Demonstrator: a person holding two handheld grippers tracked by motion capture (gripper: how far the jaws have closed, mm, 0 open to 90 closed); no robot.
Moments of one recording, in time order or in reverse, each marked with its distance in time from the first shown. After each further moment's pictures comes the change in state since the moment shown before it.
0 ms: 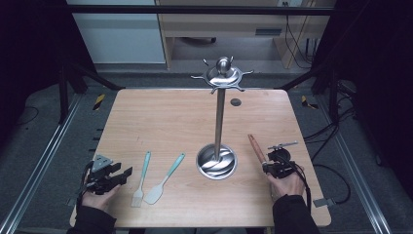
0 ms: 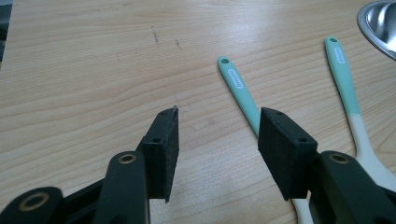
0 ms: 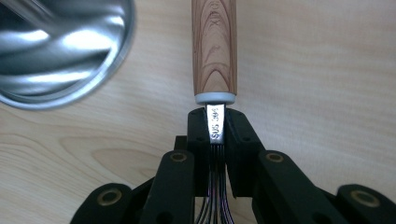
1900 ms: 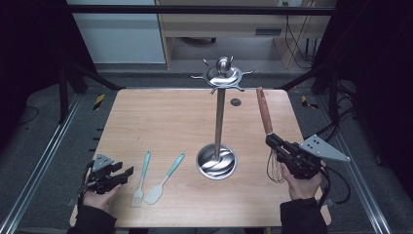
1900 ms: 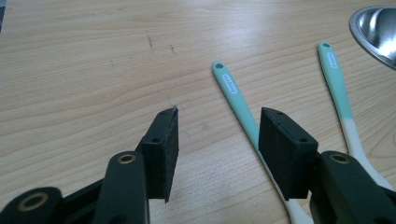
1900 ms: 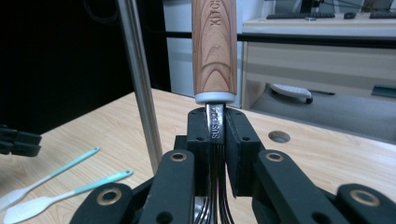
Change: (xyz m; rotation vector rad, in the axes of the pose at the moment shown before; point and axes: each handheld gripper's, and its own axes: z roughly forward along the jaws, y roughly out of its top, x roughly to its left) left arm -0.002 0.002 0.001 -0.013 -0.016 -0.002; right arm 0.014 0.000 -0.117 -0.836 0.244 -0.169
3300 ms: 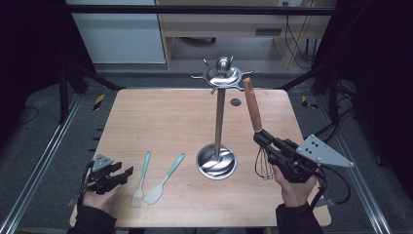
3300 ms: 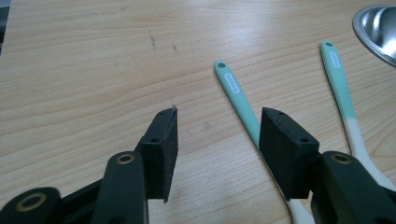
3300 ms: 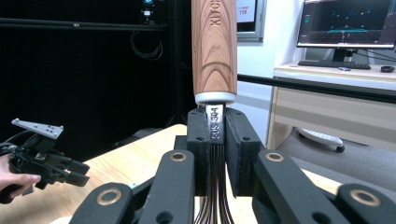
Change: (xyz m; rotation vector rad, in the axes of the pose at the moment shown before) left arm 0.000 0.000 -0.001 0.001 0.009 -0.001; right arm 0.043 0.036 -0.008 -0.147 0.129 -0.071
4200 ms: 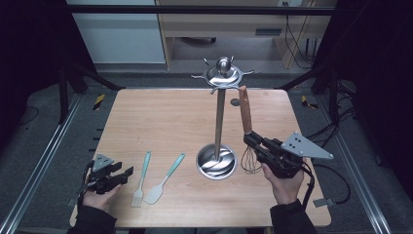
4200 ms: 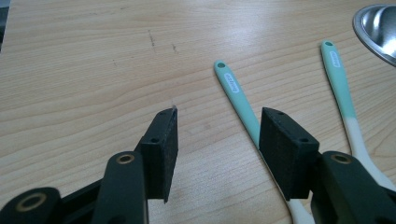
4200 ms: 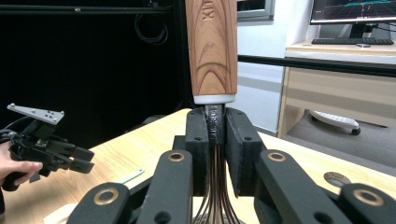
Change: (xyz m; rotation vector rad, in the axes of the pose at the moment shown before) left arm 0.000 0.000 0.000 0.003 -0.001 0.004; right arm -0.003 -0.020 0.025 0.065 0.031 0.038
